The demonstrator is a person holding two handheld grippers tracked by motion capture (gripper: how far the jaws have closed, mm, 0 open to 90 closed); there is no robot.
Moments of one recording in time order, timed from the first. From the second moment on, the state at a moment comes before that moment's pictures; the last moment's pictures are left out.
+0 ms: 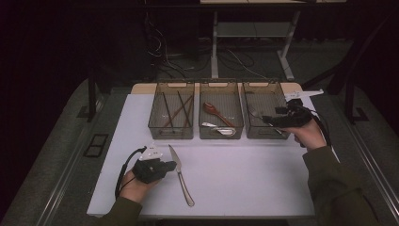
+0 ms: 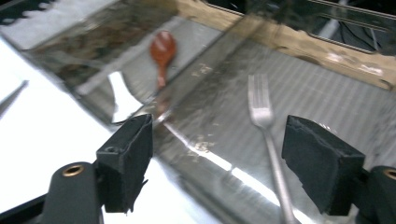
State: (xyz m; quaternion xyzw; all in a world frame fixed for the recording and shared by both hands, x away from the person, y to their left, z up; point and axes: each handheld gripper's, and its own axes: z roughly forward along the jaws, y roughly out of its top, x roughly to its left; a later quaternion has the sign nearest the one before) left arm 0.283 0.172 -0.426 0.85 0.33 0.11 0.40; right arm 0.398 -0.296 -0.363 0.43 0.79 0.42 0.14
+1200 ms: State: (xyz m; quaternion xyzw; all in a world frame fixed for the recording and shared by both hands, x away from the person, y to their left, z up) left arm 0.336 0.125 -0.445 0.87 0.34 0.11 0.35; right arm 0.291 -0.302 -0.423 0.40 0.78 0.46 0.14
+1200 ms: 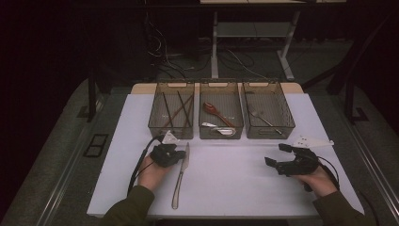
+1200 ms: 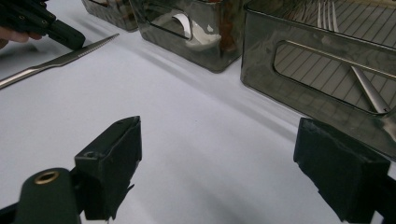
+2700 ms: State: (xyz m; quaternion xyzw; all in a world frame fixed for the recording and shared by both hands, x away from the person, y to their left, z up) left arm 0.260 0.147 -0.443 0.88 0.31 0.10 0.35; right arm 0.274 -0.296 -0.438 0.38 0.81 0.43 0.14
